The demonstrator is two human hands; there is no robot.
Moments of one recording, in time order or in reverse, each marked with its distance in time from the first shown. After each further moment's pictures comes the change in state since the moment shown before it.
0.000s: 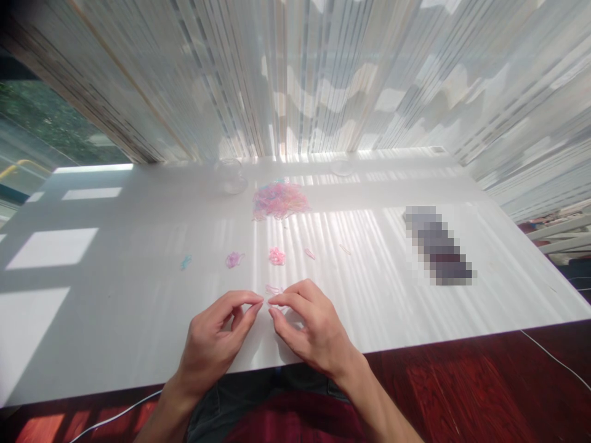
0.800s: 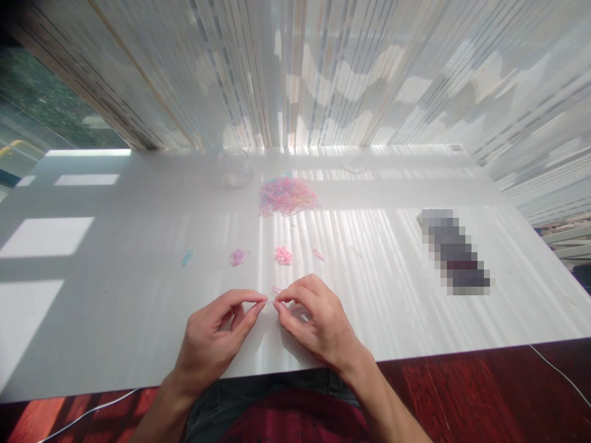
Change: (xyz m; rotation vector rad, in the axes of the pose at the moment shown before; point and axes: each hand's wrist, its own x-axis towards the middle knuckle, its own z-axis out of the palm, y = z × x) left_hand 0.007 -0.005 -0.005 -0.008 0.013 -0.017; right_hand 0.016 0.007 0.003 -0.069 -0.021 -0.015
